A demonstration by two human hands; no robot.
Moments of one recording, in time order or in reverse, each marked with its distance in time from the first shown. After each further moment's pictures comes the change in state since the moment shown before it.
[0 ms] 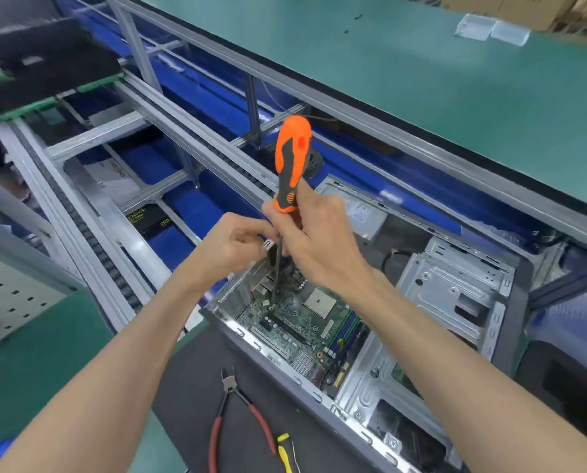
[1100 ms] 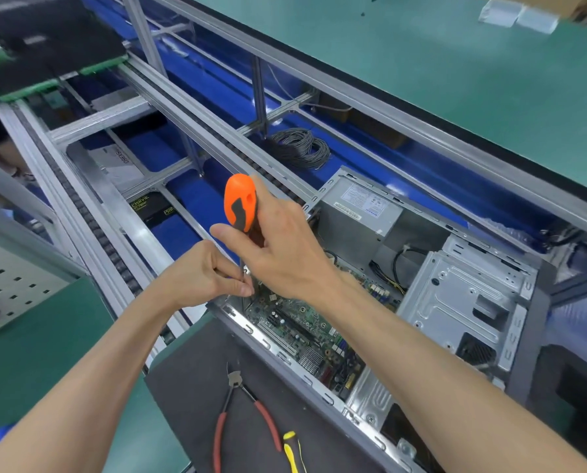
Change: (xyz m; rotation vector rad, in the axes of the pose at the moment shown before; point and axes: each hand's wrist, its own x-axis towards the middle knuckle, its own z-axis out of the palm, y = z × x) left_hand -0.035 -0.057 -0.036 0.154 -0.066 -0.182; right_hand 0.003 -0.021 0.045 0.177 -0.110 -0.054
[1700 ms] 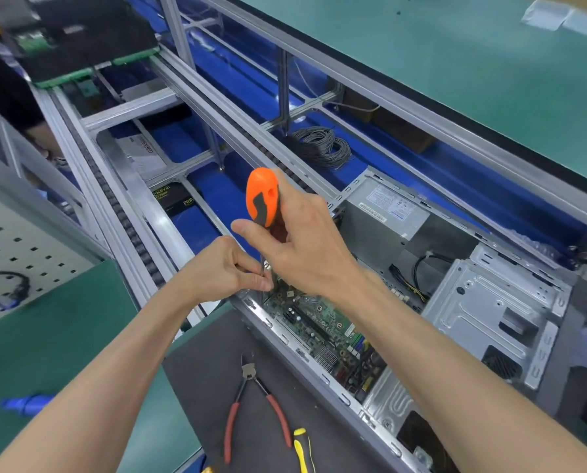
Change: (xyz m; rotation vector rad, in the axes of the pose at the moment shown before) left_hand -0.010 0.004 0.004 0.034 0.028 0.006; right_hand 0.004 -0.008 0.001 -0.040 -0.053 -0.020
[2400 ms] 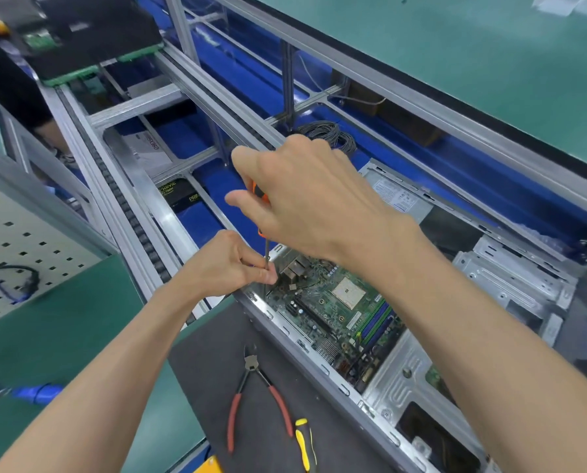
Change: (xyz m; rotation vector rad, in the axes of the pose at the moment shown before) left_hand -0.004 0.000 0.004 0.109 0.046 -0.073; right_hand 0.027 -0.038 -0.034 -0.659 -0.185 -0.175
